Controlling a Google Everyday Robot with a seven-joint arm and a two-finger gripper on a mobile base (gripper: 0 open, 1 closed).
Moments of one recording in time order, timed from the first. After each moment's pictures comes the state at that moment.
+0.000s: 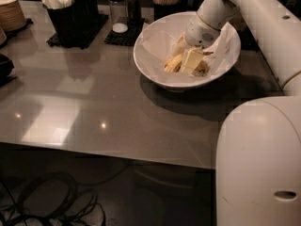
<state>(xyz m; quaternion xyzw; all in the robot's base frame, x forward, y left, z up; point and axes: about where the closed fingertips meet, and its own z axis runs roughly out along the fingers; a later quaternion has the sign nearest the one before) 0.675 -0.100 0.851 -0.72 0.65 0.14 0.18</state>
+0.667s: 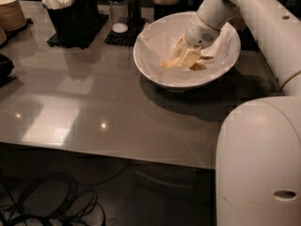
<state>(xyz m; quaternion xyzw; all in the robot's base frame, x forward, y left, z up) 0.675 -0.100 0.851 -0.72 0.65 0.14 0.18</state>
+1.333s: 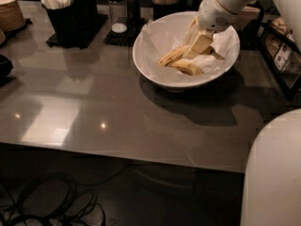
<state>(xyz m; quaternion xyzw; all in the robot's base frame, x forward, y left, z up) 0.676 -0.122 0.912 -0.69 0.67 0.07 0.25</state>
